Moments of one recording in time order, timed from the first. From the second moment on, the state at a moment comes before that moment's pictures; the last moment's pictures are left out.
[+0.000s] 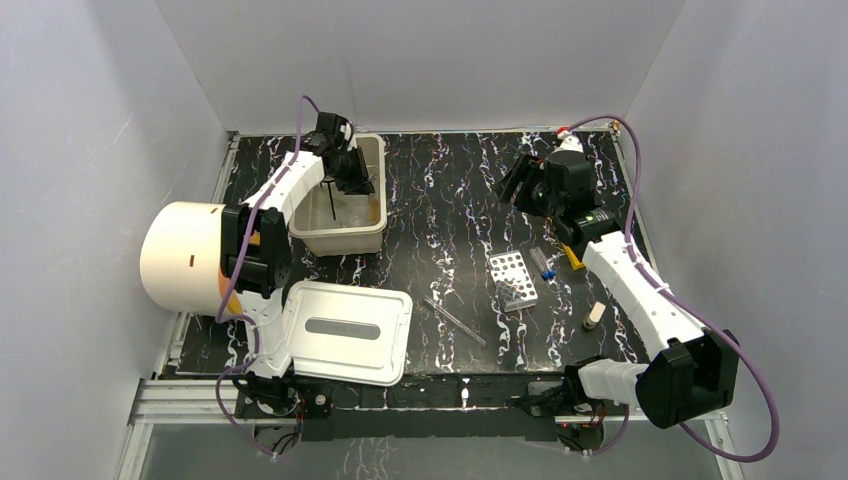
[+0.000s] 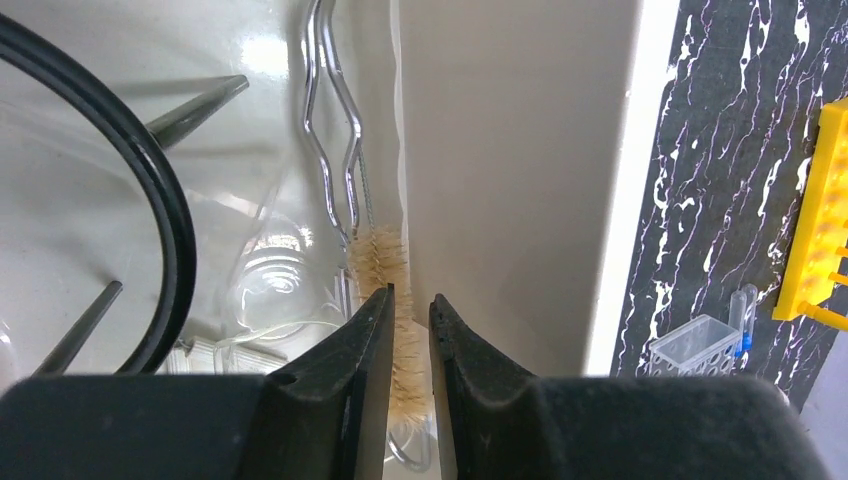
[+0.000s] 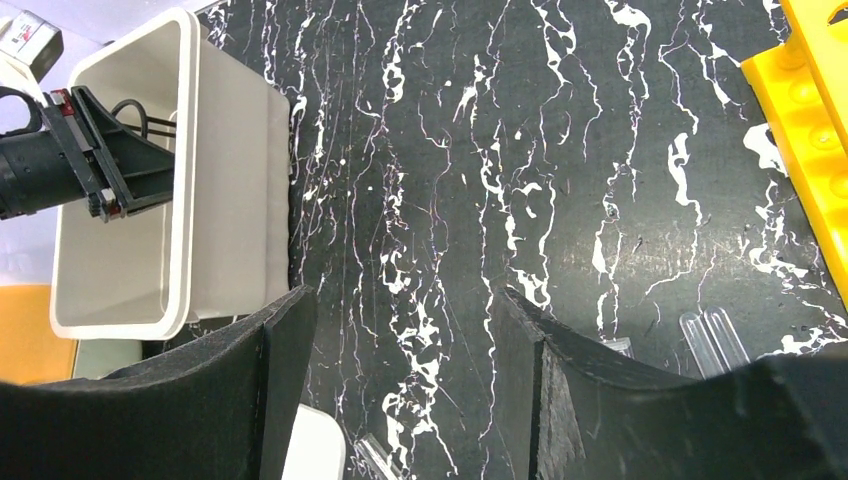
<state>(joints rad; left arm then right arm) -0.23 2.06 1.77 -0.69 0.24 -0.43 0.35 1.22 1.08 -0.33 -0.01 0.59</state>
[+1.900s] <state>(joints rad) -0.25 1.66 1.77 -0.75 0.32 -0.41 0.81 1.47 1.07 -0.55 0.02 0.27</state>
